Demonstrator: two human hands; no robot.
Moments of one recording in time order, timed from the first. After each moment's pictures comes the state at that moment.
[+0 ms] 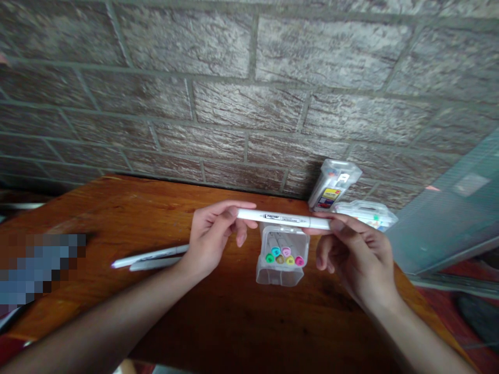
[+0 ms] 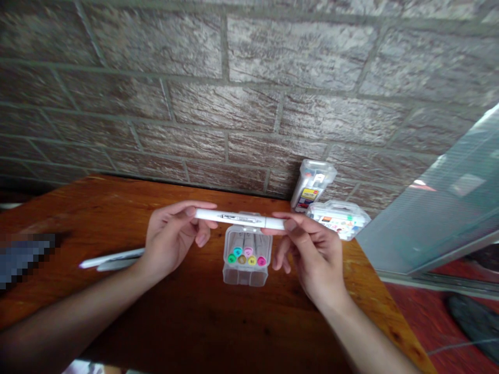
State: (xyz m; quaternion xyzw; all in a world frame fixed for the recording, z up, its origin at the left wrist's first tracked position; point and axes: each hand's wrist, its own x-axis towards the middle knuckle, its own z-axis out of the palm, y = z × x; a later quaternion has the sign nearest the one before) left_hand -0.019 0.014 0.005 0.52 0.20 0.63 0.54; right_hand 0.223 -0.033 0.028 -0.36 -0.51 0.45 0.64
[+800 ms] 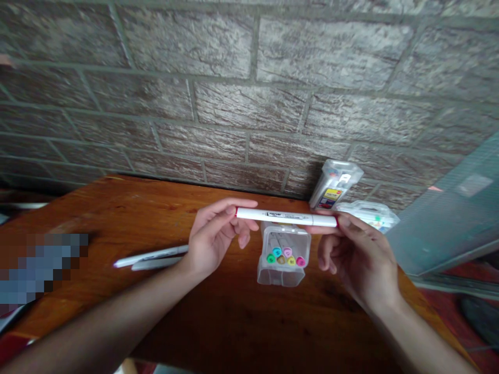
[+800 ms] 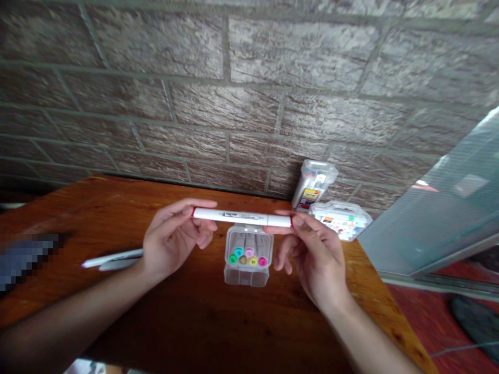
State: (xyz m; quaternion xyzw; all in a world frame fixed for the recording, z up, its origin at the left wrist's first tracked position) left_hand -0.020 0.012 0.009 0.49 0.15 0.62 0.60; right_hand 0.222 -0.034 0.033 -0.37 -0.48 0.48 0.63
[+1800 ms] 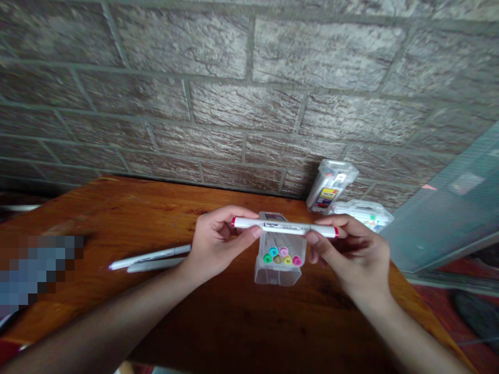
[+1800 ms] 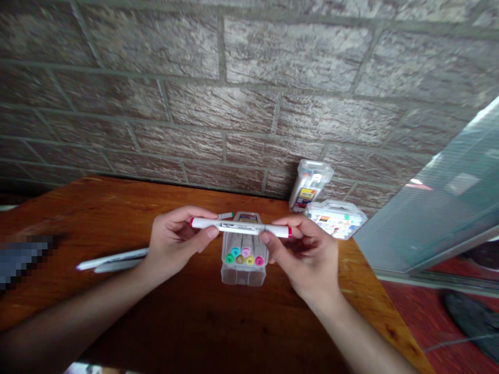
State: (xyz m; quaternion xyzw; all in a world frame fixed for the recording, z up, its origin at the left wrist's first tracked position) left_hand -0.011 0.005 0.013 0.62 0.27 0.63 0.39; right_hand 0.219 -0.039 0.025 -0.42 -0.59 0.29 0.62
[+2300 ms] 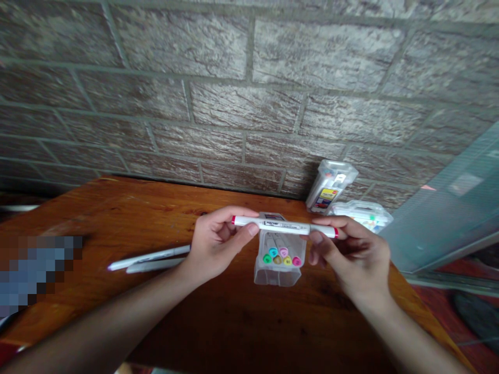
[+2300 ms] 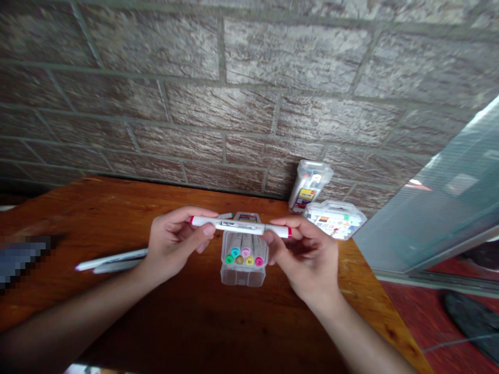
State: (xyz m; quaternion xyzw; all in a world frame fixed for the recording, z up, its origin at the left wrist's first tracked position) left_hand -0.013 0.003 0.011 0.63 0.25 0.62 0.40; right_hand 0.215 -0.042 0.027 -0.43 -0.58 0.29 0.63
